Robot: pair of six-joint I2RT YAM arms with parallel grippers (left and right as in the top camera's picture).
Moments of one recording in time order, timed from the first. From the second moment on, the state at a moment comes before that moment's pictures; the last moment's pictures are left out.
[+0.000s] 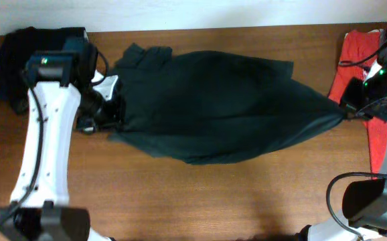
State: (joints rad) left arm -0.05 1.73 1.84 -1.69 0.25 -0.06; right arm -0.31 1.78 1.95 -1.69 0.03 0.27
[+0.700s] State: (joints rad) left arm -0.02 1.62 1.52 -1.37 0.15 -0.15; right arm -0.31 1.77 1.67 -1.45 0.11 0.37
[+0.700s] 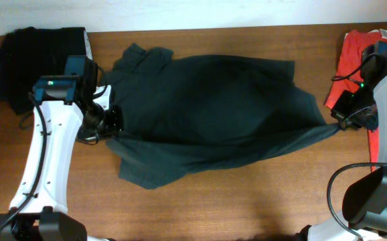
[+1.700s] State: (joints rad) left arm -0.02 1.81 1.38 -0.52 0.02 -0.17; right arm -0.31 1.77 1.41 -0.70 -0.03 0.37
